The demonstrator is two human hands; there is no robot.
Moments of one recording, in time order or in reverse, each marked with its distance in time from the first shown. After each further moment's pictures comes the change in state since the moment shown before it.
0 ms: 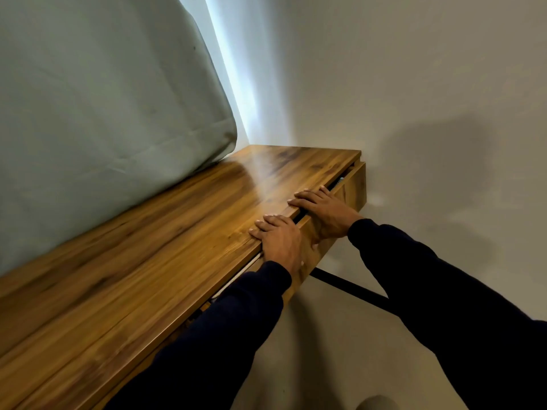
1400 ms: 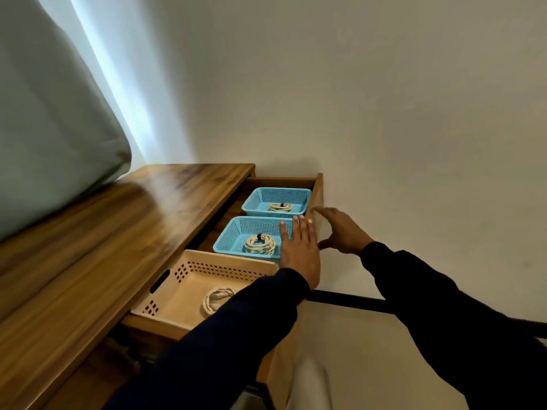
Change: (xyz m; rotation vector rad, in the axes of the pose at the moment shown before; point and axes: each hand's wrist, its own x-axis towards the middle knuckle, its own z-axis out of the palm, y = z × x) left_hand -0.111 0.149 -0.043 -0.083 0.211 0.571; right_hand -0.262 -0.021 -0.073 0.282 0.103 0.828
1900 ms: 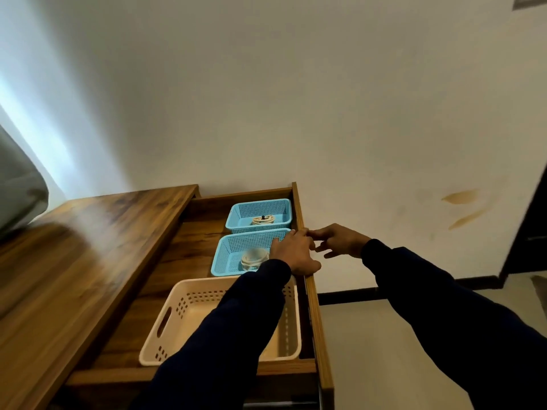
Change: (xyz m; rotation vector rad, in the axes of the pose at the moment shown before) left_hand 0.011 0.042 -0.047 -0.439 -0.075 0.404; right_hand -0.087 0.034 -0.058 0.501 -0.139 0.414
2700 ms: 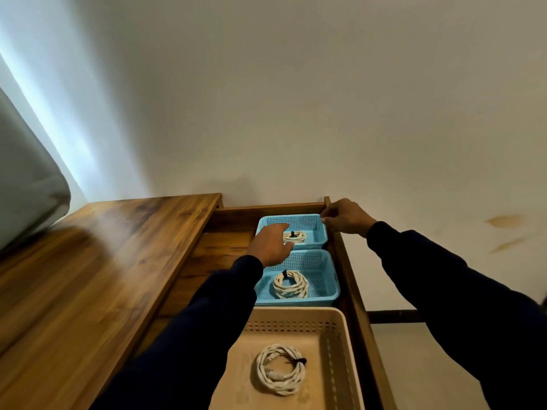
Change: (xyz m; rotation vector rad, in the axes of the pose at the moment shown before) left_hand 0.029 -0.144 -0.047 -0.286 0.192 -0.086; right_hand 0.090 -0.091 -0.021 -0.324 0.356 -0.138
